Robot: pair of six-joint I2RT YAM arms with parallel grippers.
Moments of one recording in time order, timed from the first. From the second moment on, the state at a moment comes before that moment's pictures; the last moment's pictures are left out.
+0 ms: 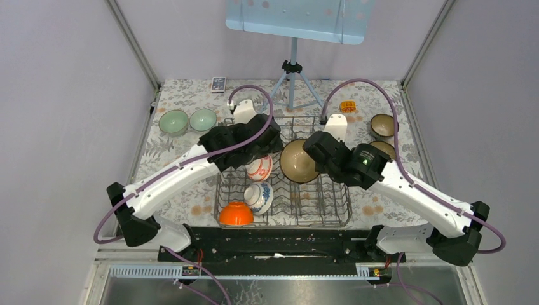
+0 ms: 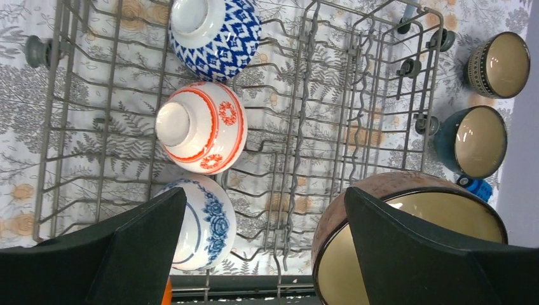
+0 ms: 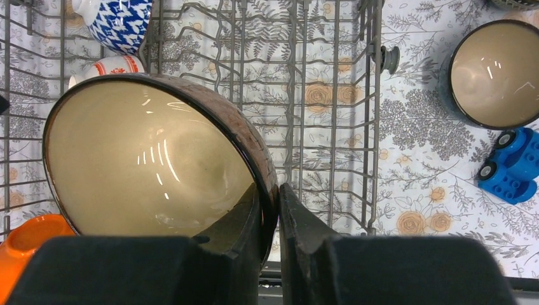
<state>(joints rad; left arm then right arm) -0.99 1.43 1.56 -1.04 -0.56 -1.09 0.99 1.21 1.34 -1.08 0.64 0.74</state>
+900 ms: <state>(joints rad) -0.94 1.37 1.35 -0.80 -0.26 -0.98 0.88 1.27 1.28 -1.05 0.48 0.96</state>
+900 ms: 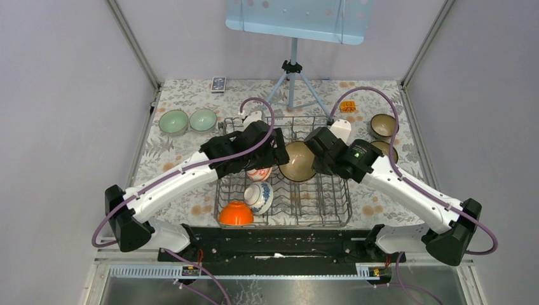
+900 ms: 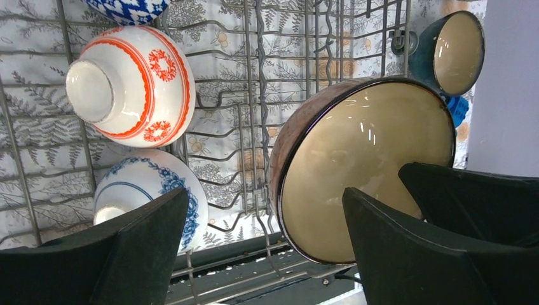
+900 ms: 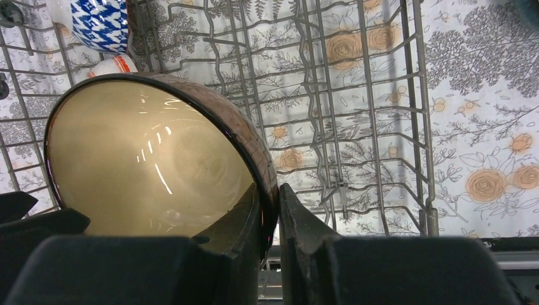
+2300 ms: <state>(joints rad) -0.94 1.46 1.38 -0.79 -0.25 -0.82 0.84 1.22 1.23 -0.96 0.36 0.95</state>
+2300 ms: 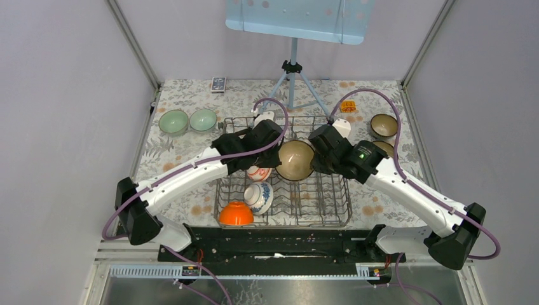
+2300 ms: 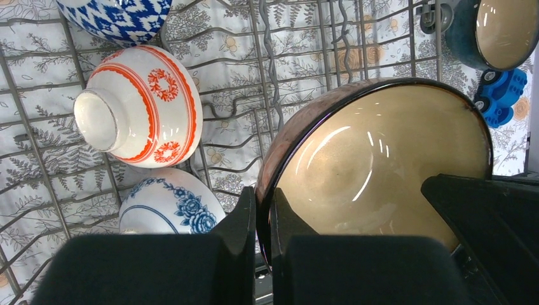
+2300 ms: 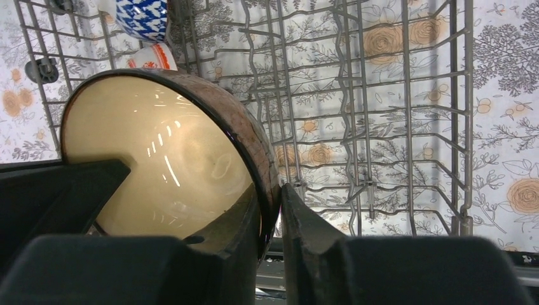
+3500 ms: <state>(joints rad) -0.06 1.12 1.33 -0.99 -0.24 -0.73 0.84 0.97 1.08 -0.75 0.14 0.57</state>
